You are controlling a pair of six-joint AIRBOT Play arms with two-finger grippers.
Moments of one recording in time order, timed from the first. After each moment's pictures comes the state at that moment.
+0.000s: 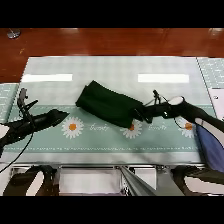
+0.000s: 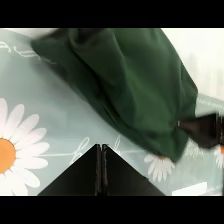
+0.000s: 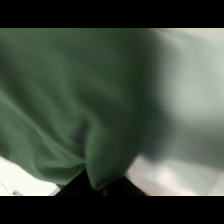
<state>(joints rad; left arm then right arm) 0.12 -0.62 0.38 0.65 -0.92 -1.32 0.21 -1.46 0.75 -0.46 0.85 1.43</state>
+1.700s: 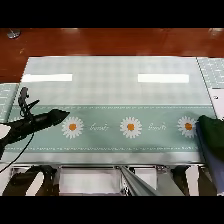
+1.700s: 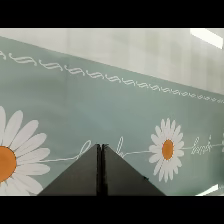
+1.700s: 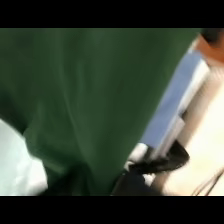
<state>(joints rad) 0.09 -0.62 0.38 0.65 -0.89 -1.27 -1.03 -0.66 1.01 -1.73 1.78 1.76</state>
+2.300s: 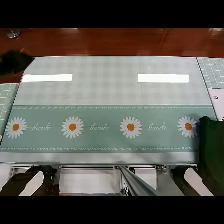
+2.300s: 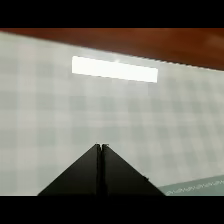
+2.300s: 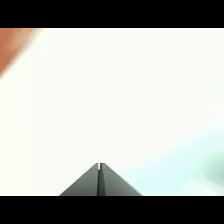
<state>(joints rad) 0.13 -0.93 1.18 0.89 -0.96 -1.30 -0.47 -0.99 1.29 -1.04 1.24 1.58</state>
